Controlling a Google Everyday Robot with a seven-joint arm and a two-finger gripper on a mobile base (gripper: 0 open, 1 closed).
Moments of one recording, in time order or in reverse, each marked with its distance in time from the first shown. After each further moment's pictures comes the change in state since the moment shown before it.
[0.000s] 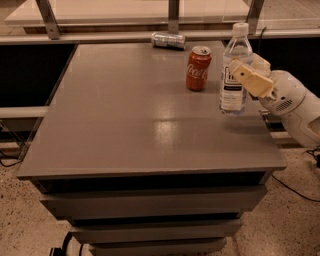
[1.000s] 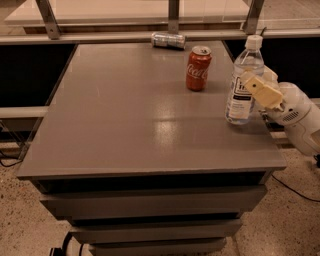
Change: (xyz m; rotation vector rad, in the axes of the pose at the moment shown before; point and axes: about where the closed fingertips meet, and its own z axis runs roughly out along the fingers) arm 0.005 -0.003 -0.037 -0.022 -0.067 0.017
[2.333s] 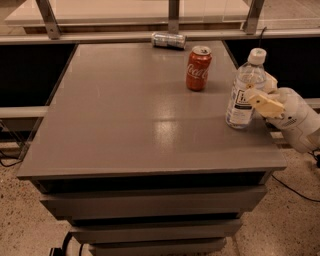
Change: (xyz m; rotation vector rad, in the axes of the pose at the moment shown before) arm 0.009 0.010 -0.017 -0.140 -0.037 -0.061
